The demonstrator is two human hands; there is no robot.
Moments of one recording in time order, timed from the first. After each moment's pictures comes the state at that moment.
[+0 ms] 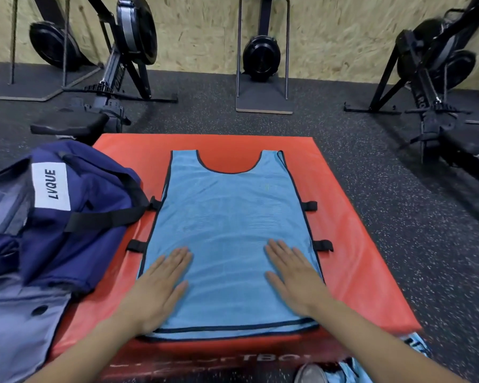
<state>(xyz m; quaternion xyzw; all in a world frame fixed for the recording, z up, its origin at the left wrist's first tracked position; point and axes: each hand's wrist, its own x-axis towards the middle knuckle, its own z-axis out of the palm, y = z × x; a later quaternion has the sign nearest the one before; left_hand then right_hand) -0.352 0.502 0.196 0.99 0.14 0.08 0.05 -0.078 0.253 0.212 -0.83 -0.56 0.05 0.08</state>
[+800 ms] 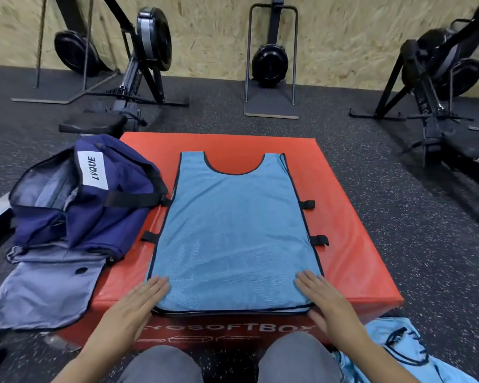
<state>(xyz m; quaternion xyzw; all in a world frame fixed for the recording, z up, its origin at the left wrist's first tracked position) -0.483 0.451 0.196 0.98 0.12 0.15 0.08 -0.114 0.128 0.195 -0.77 -0.61 0.02 0.19</state>
